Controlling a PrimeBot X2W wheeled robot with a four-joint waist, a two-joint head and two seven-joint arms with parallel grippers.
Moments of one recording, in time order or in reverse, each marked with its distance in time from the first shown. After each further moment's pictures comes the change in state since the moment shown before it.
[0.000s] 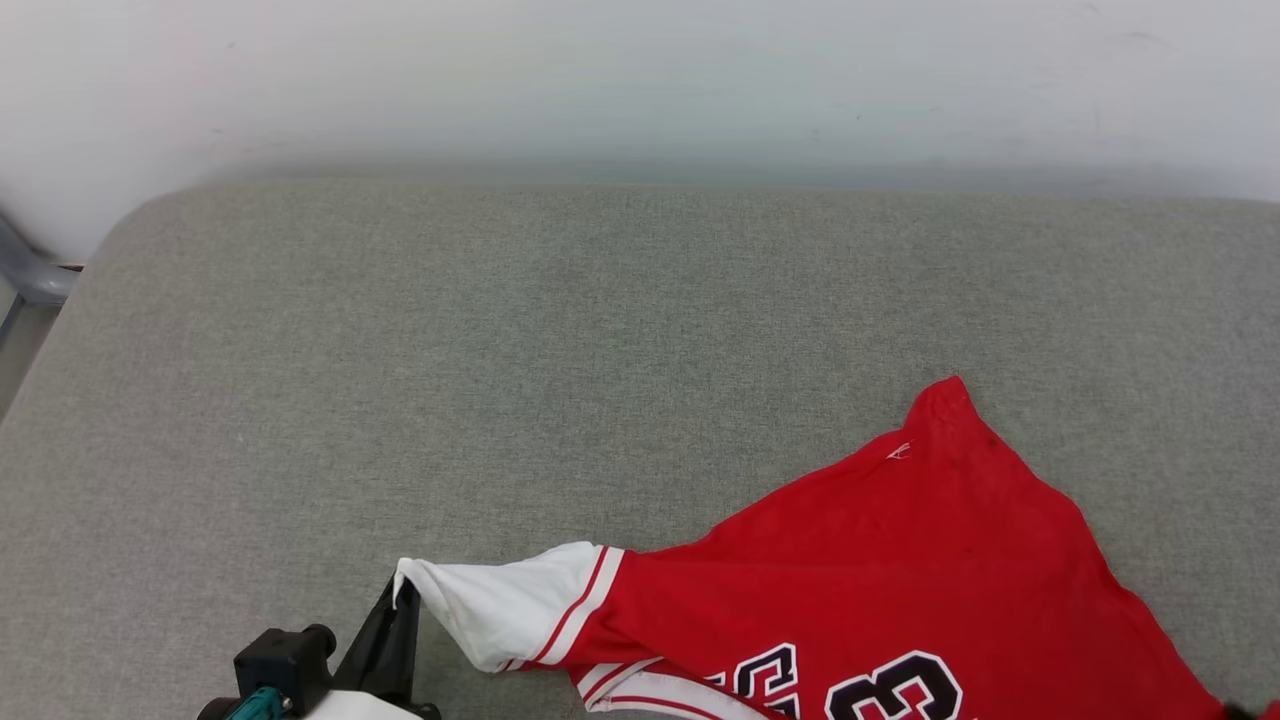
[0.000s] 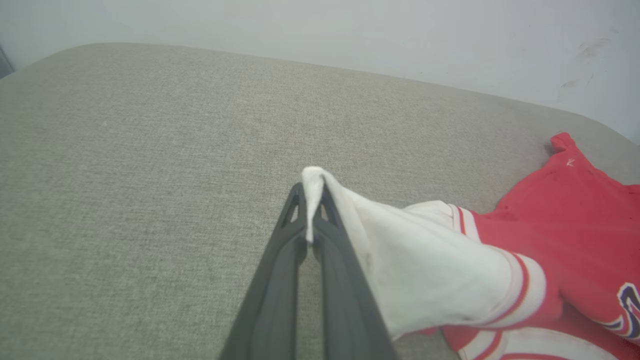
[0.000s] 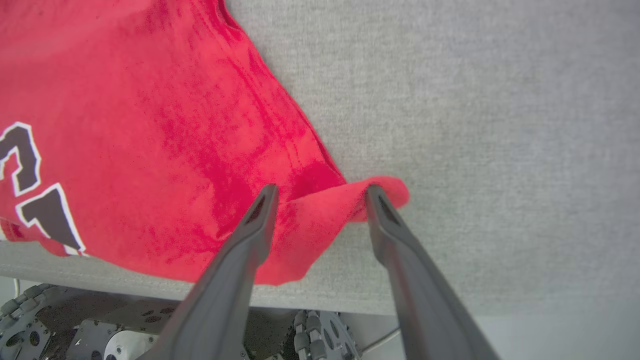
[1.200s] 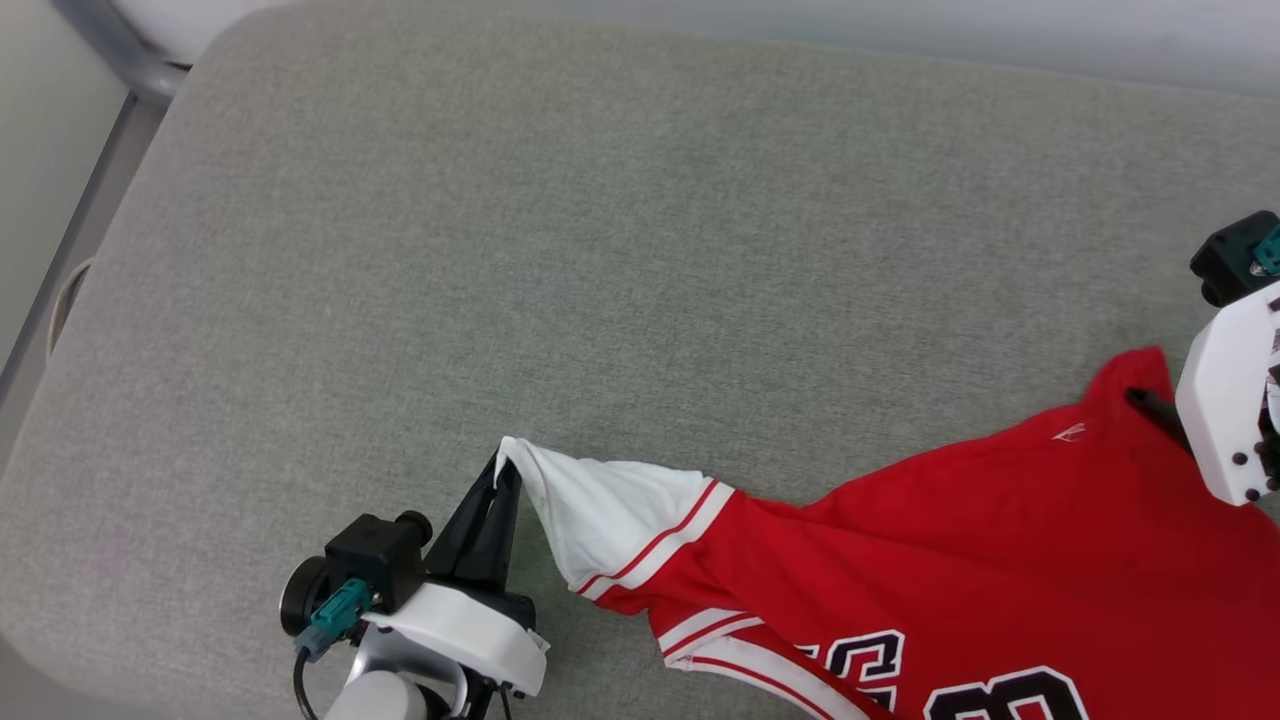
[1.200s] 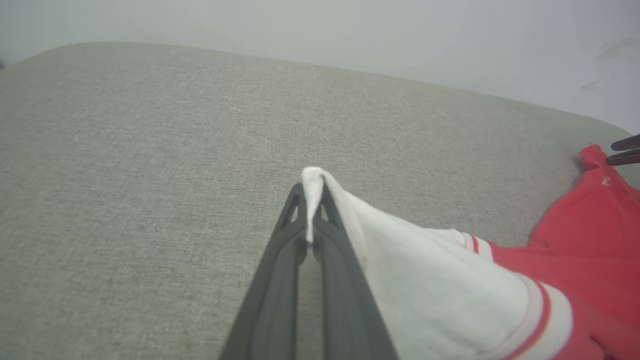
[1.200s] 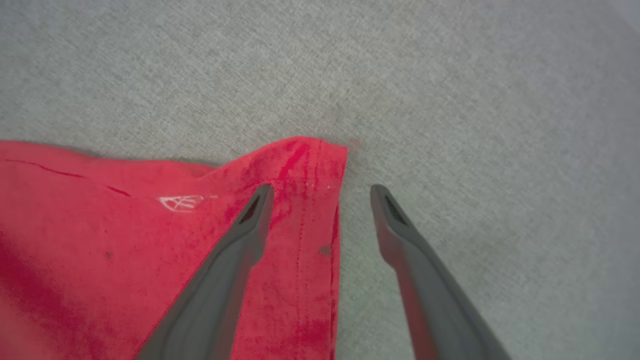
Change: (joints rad) left arm -0.191 -0.061 -0.109 -0.005 0.038 -0.029 -0.014; right arm -0.930 -0.229 0.652 0.239 -0.013 0.000 0.292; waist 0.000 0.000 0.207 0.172
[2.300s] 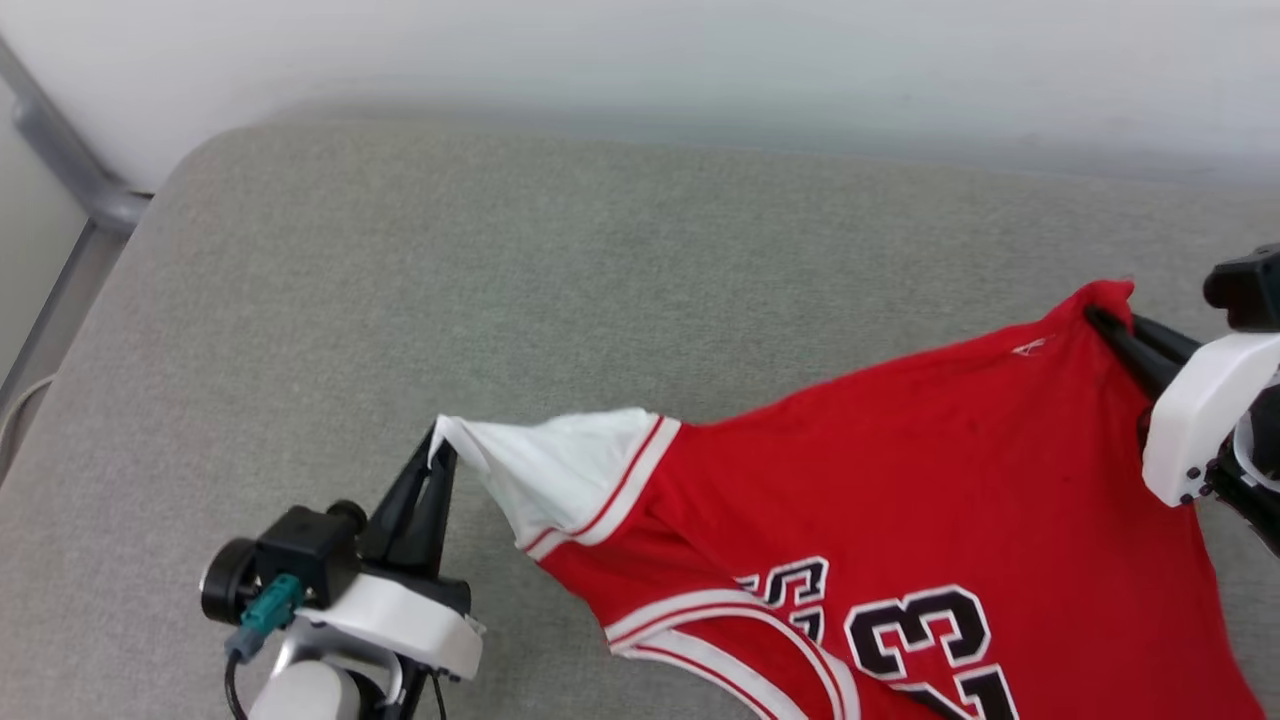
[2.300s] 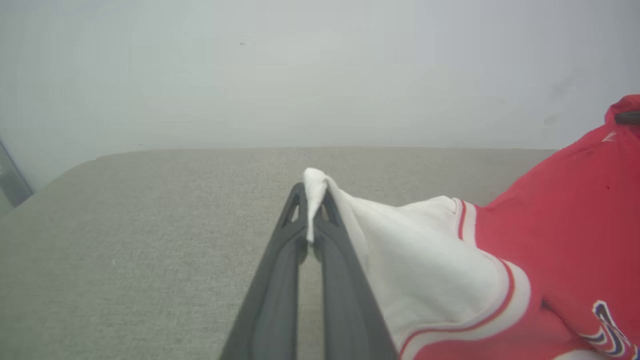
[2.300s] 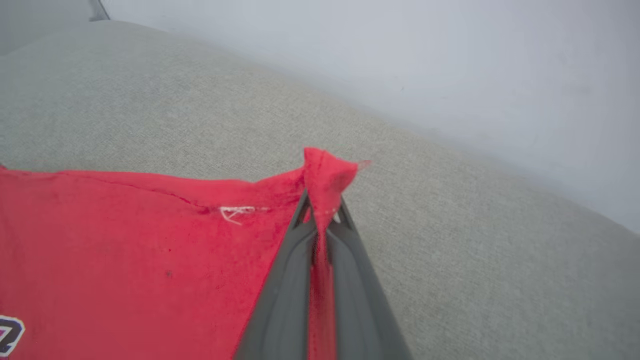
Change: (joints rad) left arm 0.014 0.070 0.060 -0.065 0.043 -0.003 0.003; right arm 0.029 0.070 0.057 0.137 0.069 0.000 -0.645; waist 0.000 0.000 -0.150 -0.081
